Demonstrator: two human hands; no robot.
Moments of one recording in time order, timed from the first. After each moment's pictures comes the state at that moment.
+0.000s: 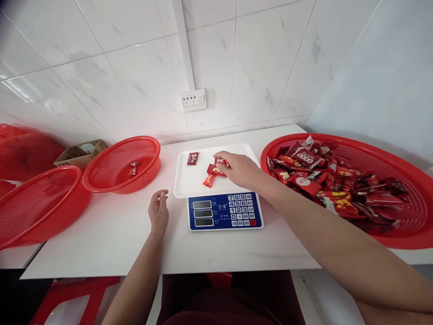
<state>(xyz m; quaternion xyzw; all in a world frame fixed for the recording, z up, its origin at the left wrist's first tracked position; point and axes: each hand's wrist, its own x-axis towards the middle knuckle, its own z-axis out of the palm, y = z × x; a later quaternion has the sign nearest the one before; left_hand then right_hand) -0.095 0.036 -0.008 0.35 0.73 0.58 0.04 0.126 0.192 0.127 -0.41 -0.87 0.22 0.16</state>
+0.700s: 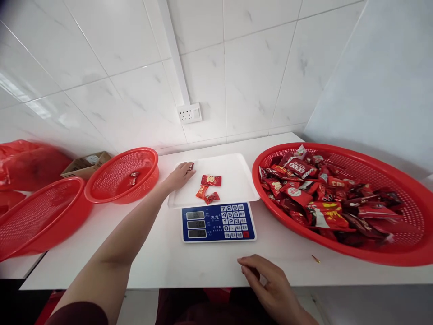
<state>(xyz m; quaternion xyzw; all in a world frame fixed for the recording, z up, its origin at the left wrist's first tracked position) -0.103 0.175 0.075 0.68 0.67 0.28 0.09 0.238 0.057 0.002 -0.37 -0.77 0.38 0.36</state>
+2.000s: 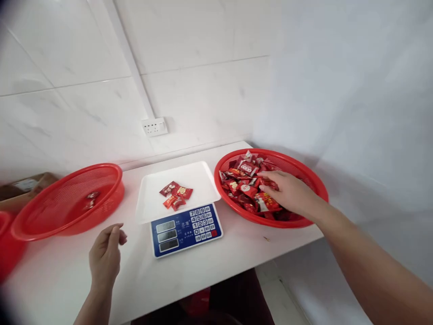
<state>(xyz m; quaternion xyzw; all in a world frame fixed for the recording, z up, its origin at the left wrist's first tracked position) -0.075 0.007 0.048 0.37 0.74 0.57 0.05 0.341 0.196 0.119 -0.55 -0.81 0.10 0.17</state>
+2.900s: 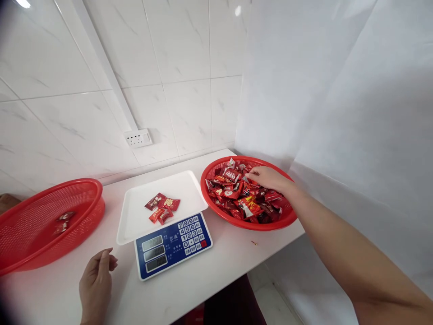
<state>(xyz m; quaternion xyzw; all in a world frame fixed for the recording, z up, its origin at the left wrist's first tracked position) -0.083 0.016 0.010 0.32 0.79 0.51 0.10 0.360 0.271 0.116 -0.61 -0.77 0.17 0.14</state>
